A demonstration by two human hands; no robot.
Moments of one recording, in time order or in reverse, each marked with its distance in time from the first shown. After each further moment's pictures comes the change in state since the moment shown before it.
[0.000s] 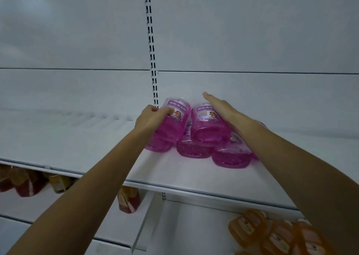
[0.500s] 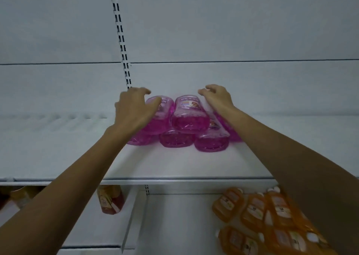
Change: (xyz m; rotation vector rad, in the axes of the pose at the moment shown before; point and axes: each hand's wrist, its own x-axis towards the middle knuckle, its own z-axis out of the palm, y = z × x) left_hand -0.018 0.014 -0.003 0.495 0.089 0.538; right_hand -0.025 0.012 -0.020 -0.174 0.416 -0.152
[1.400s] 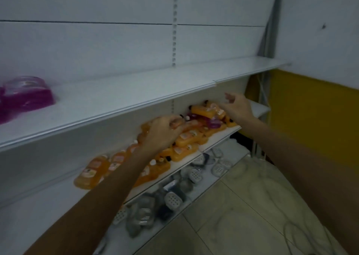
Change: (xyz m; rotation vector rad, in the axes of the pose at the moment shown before) left_hand -0.283 0.340 0.193 -0.588 -0.768 0.482; right_hand -0.308 0.204 -0.420 -0.330 0.578 0.398
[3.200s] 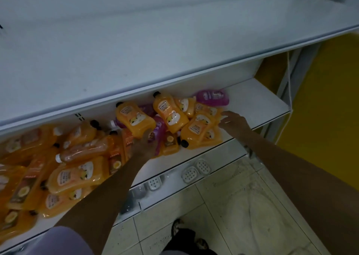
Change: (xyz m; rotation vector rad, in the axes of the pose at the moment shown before) left_hand 0.418 -0.096 0.466 -0.048 0.015 -0.901; right_hand 0.507 0.454 -0.030 -0.179 -0.569 0.212
